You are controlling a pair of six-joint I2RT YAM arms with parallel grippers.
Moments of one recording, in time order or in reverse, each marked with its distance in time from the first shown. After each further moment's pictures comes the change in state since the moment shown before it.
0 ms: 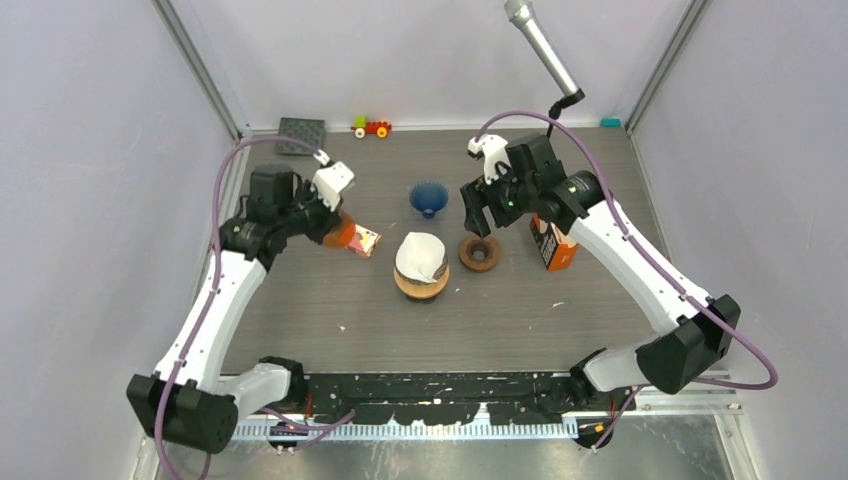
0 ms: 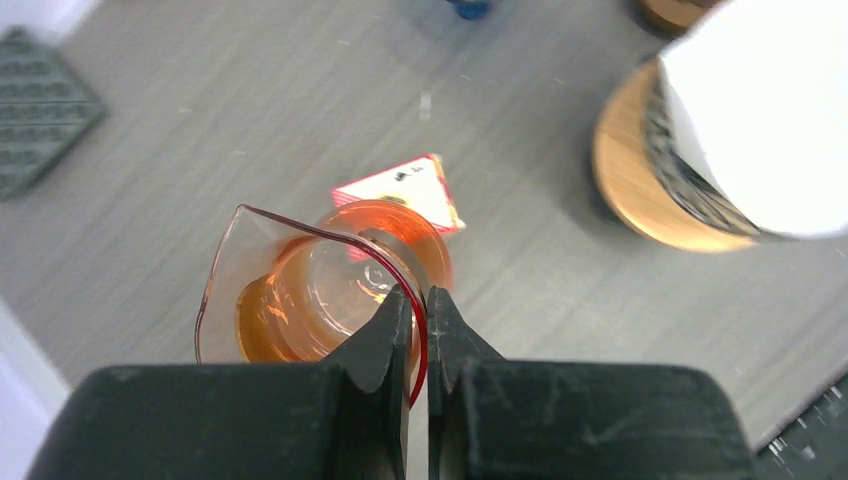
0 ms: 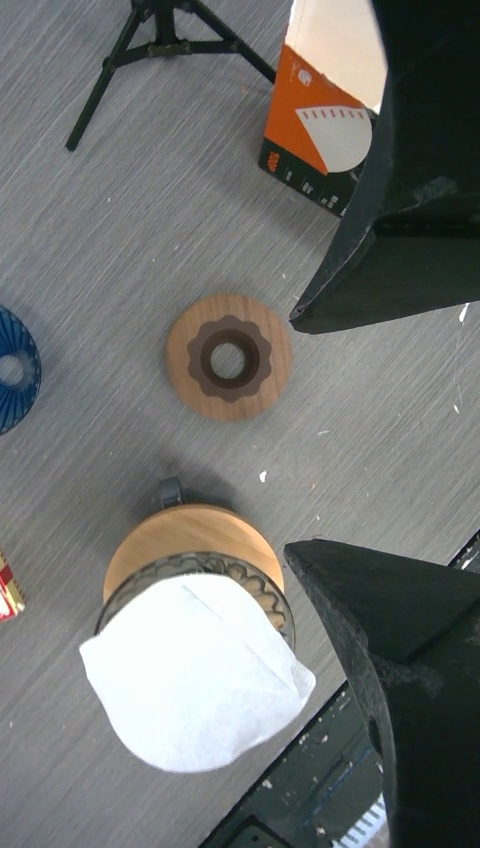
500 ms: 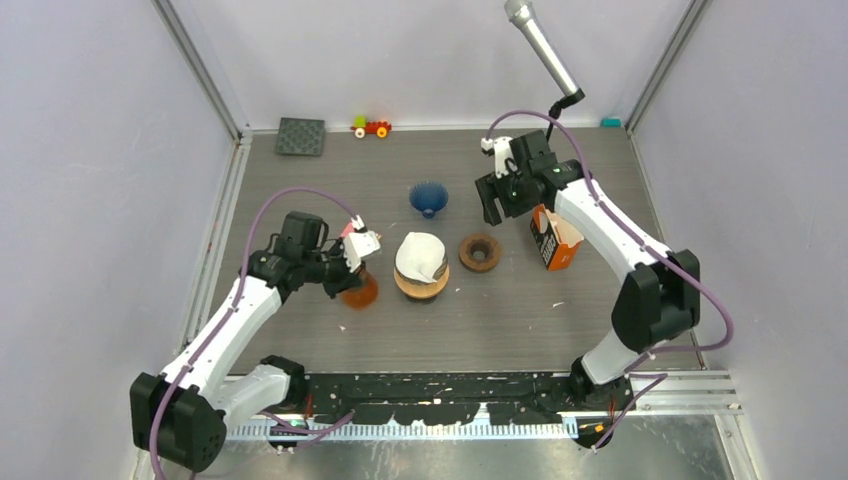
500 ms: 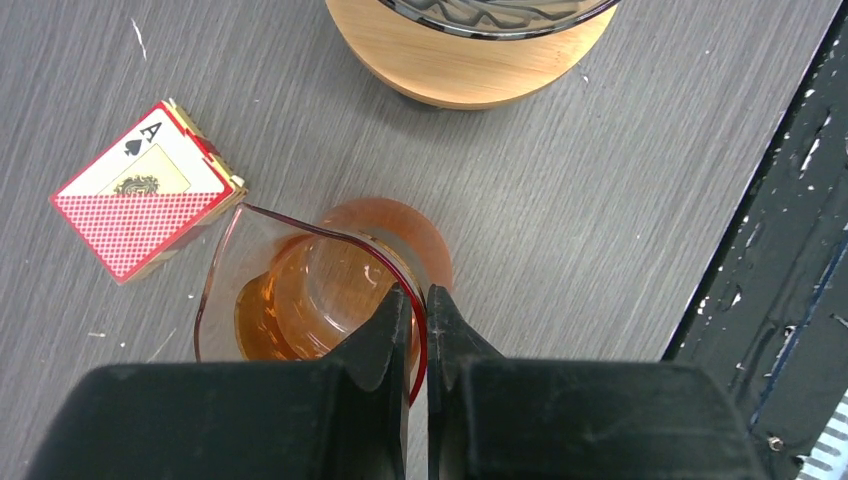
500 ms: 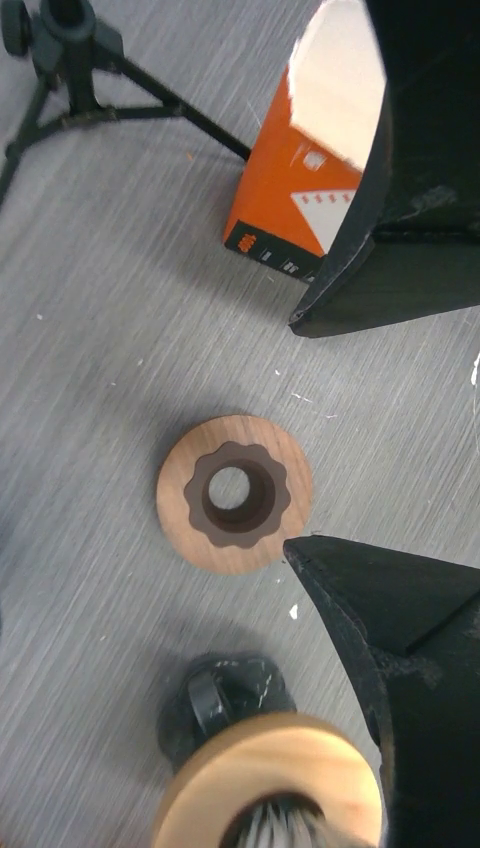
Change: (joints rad) left arm -0.115 -0.129 -0.357 -0.050 0.211 0.165; right arm -0.163 0.177 -0.045 0.091 0.066 -0.040
